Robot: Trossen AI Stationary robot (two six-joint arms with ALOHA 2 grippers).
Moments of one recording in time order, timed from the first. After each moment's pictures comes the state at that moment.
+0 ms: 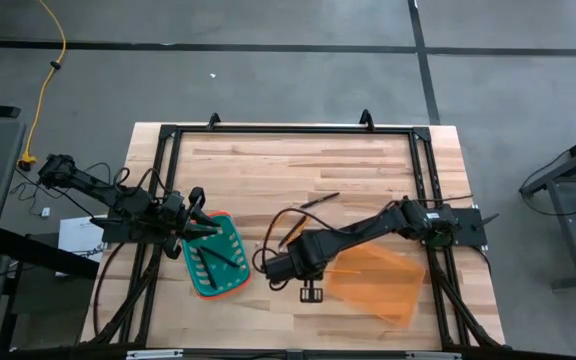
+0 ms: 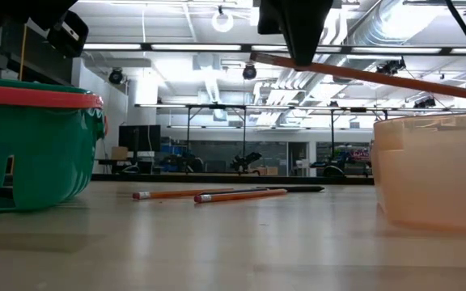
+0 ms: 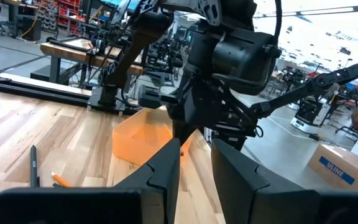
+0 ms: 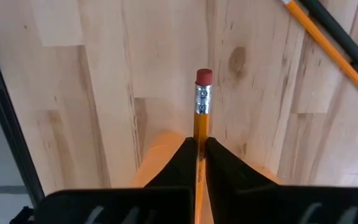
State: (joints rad) left arm -0.30 0.40 0.24 0.18 -0.19 -0.27; right arm 0.37 2.31 2.32 -1.57 -0.03 0.37
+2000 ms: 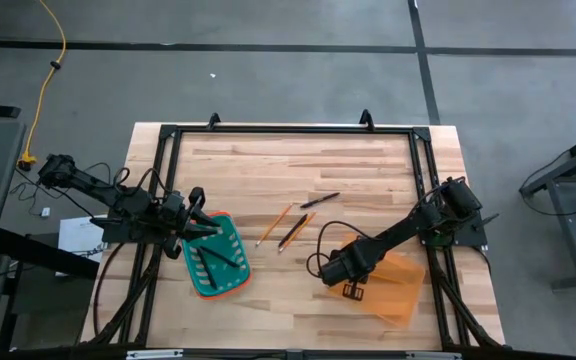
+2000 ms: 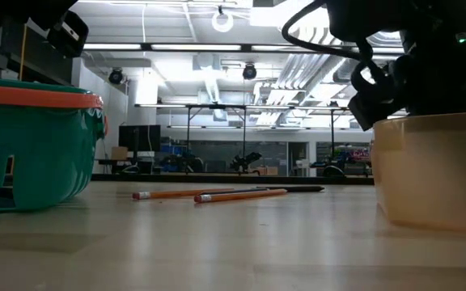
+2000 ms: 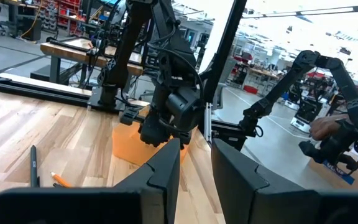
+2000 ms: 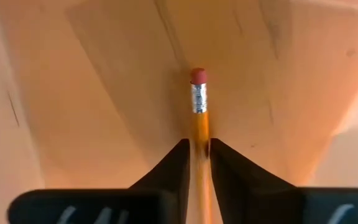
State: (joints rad) left arm -0.30 0.40 0.24 0.18 -0.19 -0.27; right arm 0.45 1.89 1.18 -0.96 -0.11 0.75
